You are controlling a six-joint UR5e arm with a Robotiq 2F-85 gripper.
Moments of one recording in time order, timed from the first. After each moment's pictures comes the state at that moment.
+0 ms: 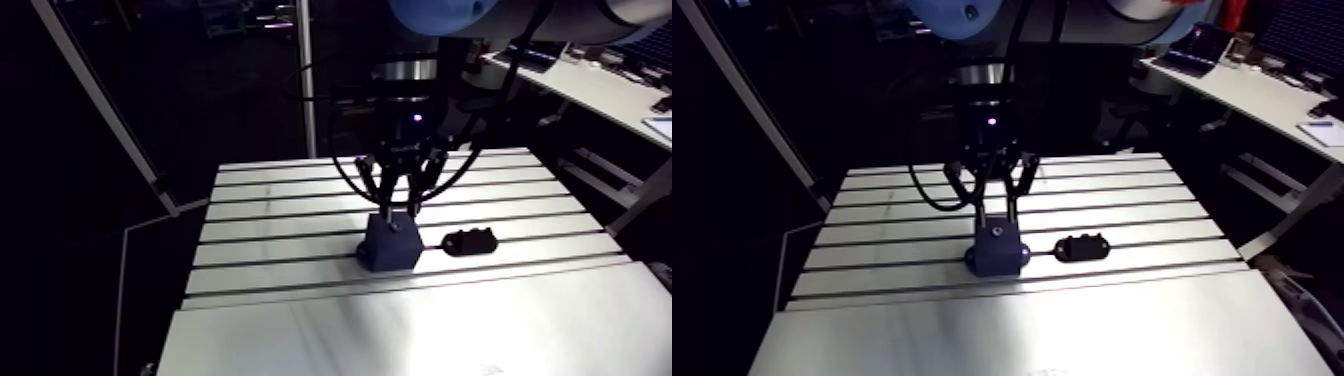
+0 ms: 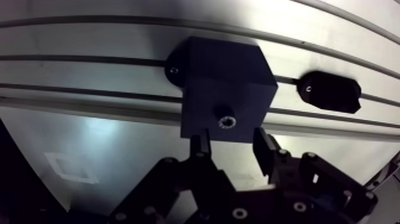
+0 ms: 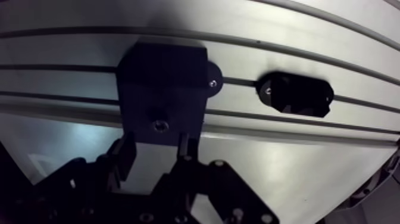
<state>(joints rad) -0.13 -1.25 1.76 -1.70 -1.65 -1.82</state>
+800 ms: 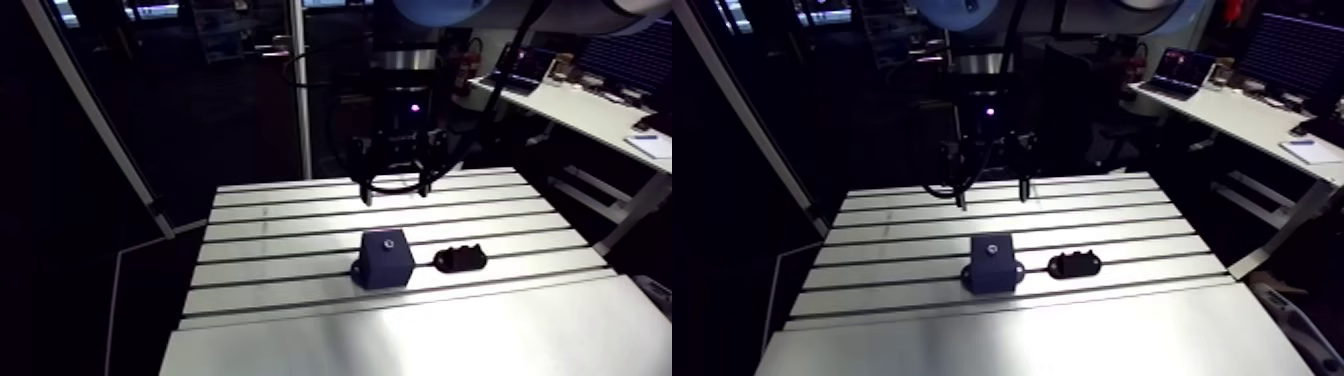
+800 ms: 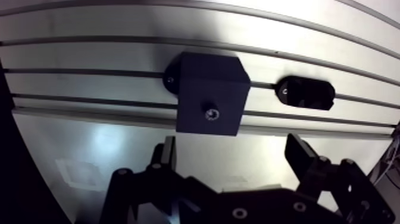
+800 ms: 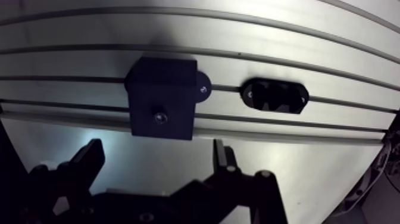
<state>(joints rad) -0.14 -1.33 1.74 -1.73 -1.63 -1.81</state>
